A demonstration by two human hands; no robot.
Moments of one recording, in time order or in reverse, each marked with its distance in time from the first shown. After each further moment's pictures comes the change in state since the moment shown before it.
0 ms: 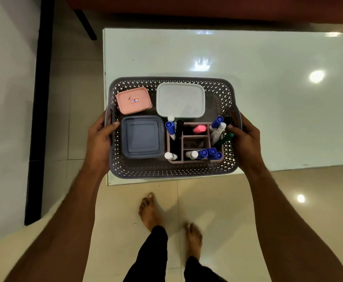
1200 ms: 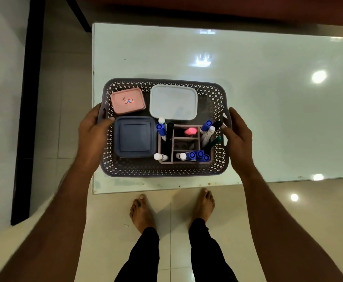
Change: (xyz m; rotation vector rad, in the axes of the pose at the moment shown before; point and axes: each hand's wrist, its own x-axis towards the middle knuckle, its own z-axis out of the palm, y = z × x) left_hand 0.027 0.011 0.029 0.415 0.138 -0.002; right_hand 0.039 0.002 -0.003 -0.220 0.031 -0.017
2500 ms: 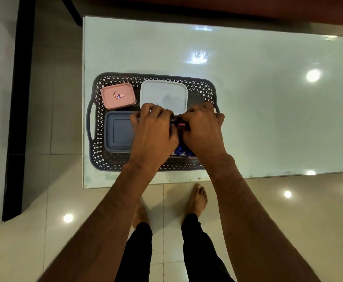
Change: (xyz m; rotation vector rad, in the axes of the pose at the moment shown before) left_hand -0.065 0.038 0.121 0.950 -0.124 0.552; right_hand -0.025 -0.065 0.056 -1.168 -0.222 -0.336
